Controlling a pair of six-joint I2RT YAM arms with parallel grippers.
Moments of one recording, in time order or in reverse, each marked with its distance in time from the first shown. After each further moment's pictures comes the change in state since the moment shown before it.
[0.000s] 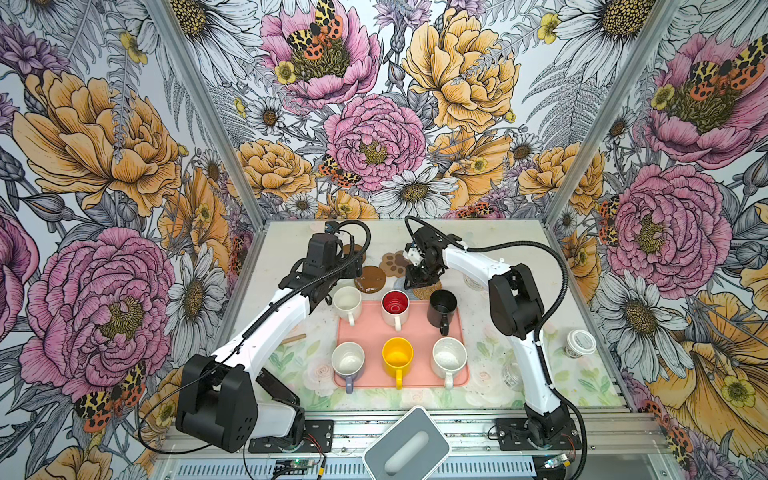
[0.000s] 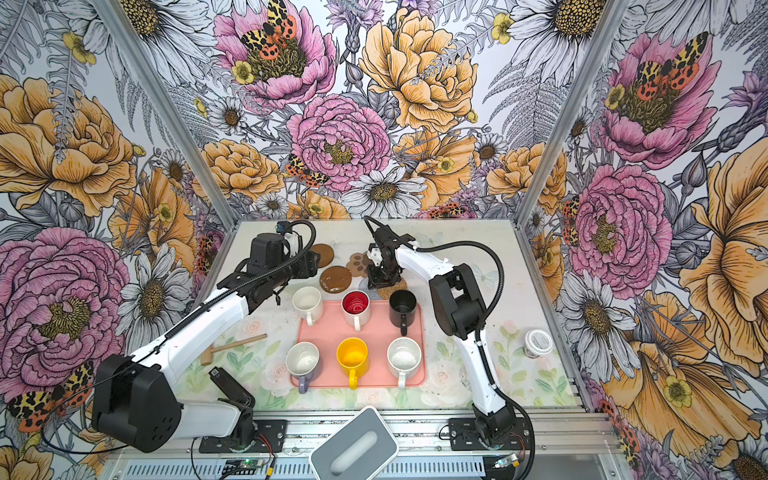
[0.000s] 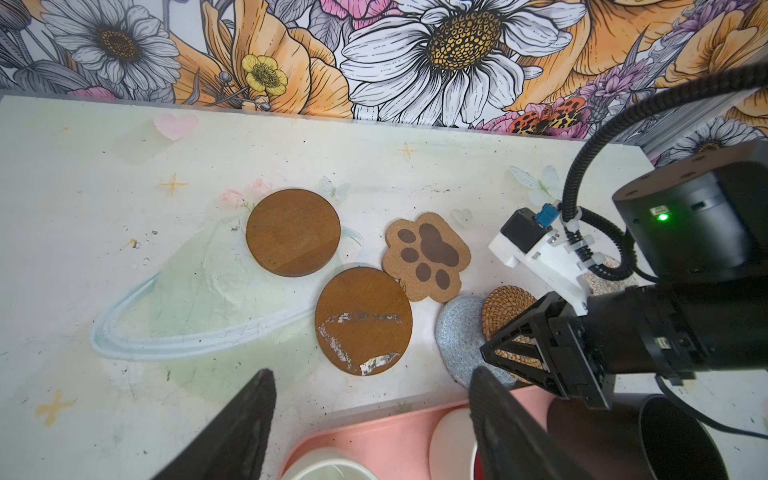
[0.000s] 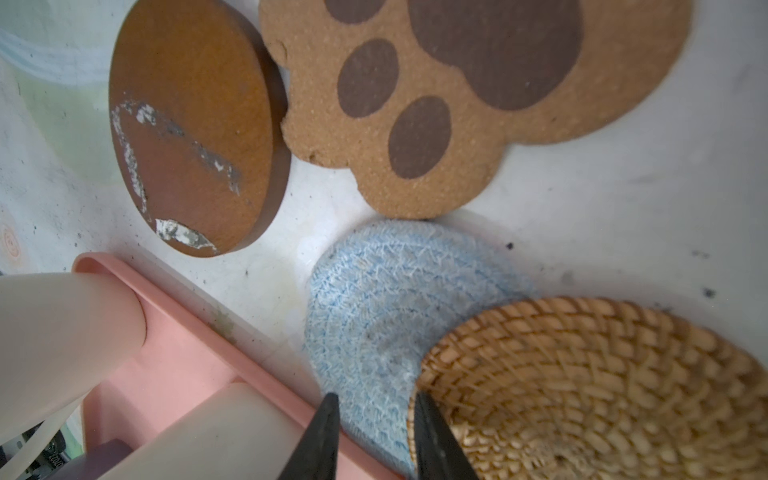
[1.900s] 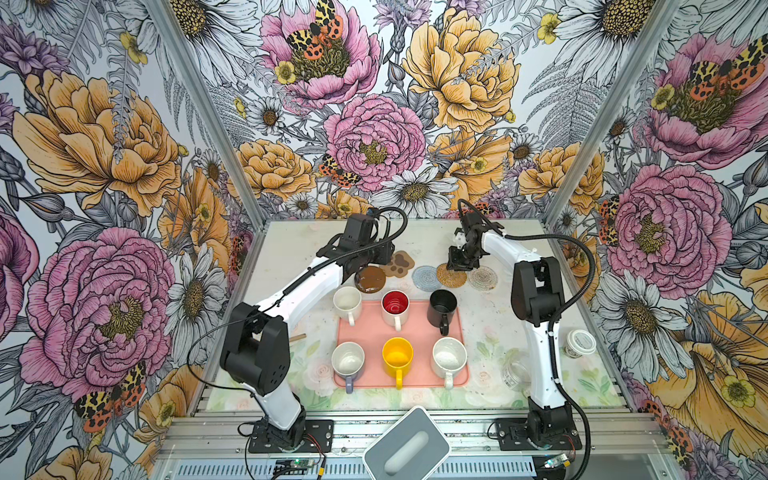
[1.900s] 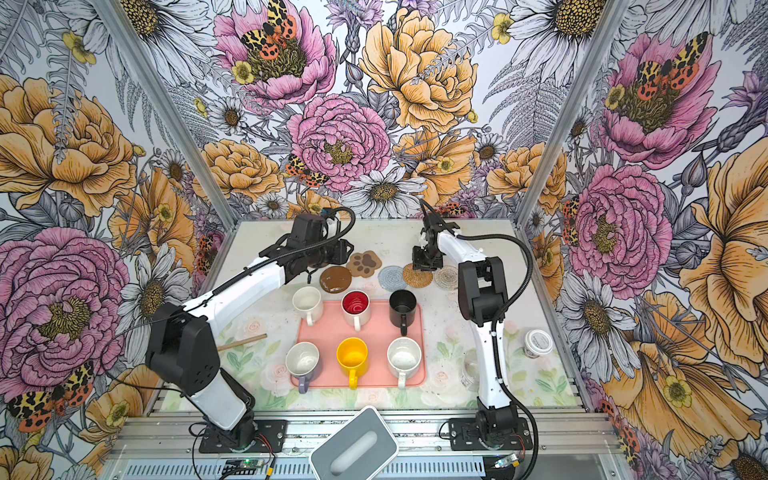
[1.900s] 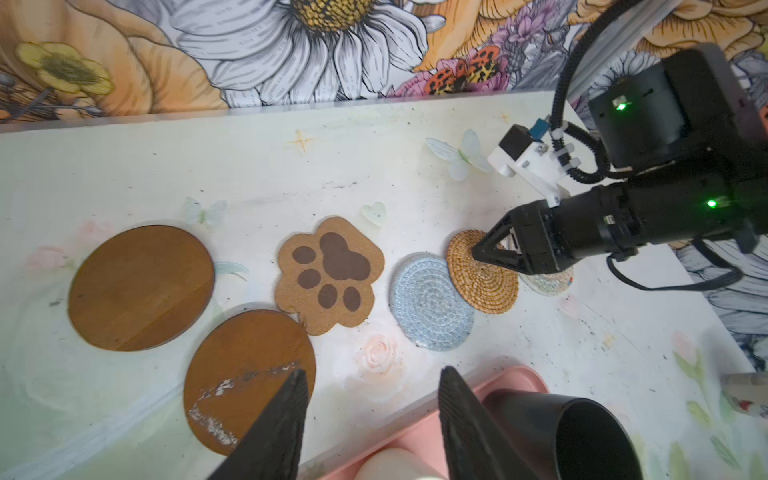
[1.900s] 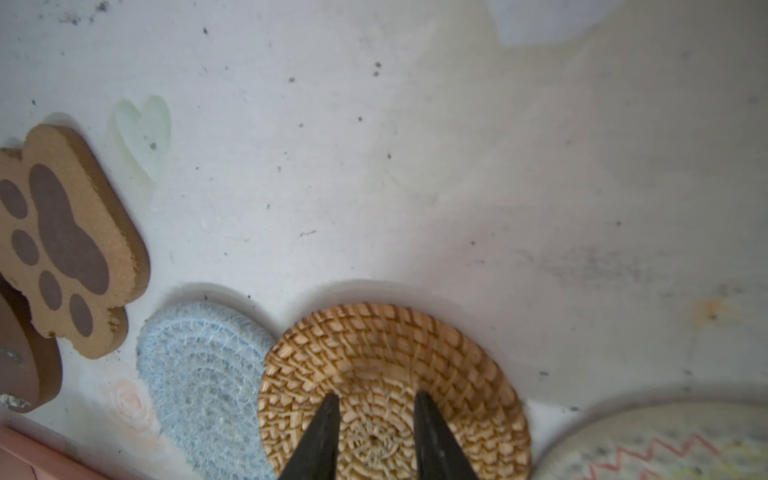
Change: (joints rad) left arm -0.143 0.400 0.442 -0.117 0.142 0.048; right arm -0.289 0.046 0.059 -0.016 0.085 0.023
